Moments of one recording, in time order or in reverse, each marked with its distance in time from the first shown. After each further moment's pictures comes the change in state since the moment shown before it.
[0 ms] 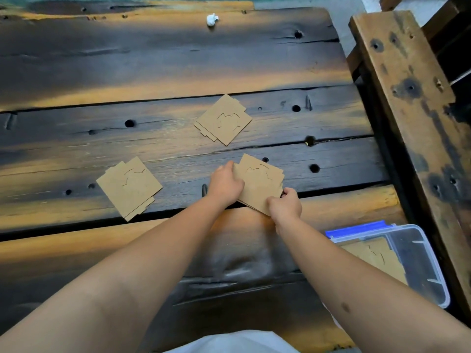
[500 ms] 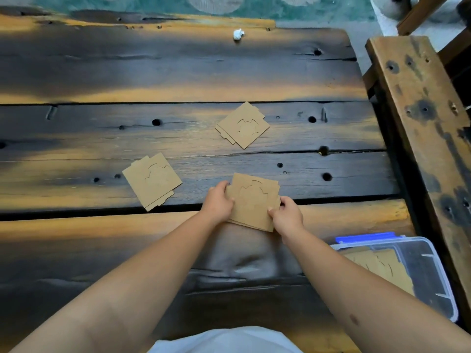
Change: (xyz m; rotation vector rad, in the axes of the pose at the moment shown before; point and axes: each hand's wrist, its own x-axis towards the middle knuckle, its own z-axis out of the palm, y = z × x) left_hand -0.043 -0.054 -0.018 -0.115 -0.022 -0.136; right_hand -0.030 0.013 0.005 -0.066 -0.196 -0.180
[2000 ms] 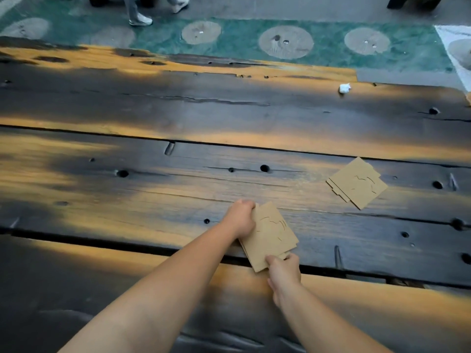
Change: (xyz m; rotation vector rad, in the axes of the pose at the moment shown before) left_hand 0.075 -0.136 -0.221 0.276 0.000 0.085; right_hand -0.093 -0.084 0.281 0.262 -0.026 0.296
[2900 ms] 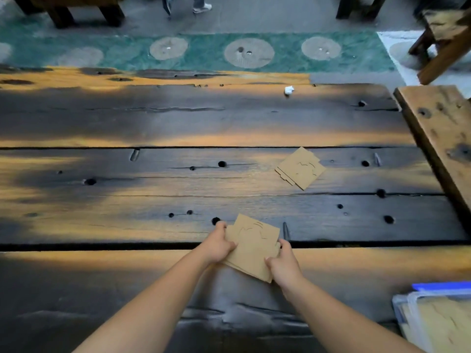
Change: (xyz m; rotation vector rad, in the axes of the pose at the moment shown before) left_hand -0.093 0.039 0.065 -0.405 -0.116 -0.116; right_hand -0.009 0.002 -0.136 -0.254 -0.178 -0.292
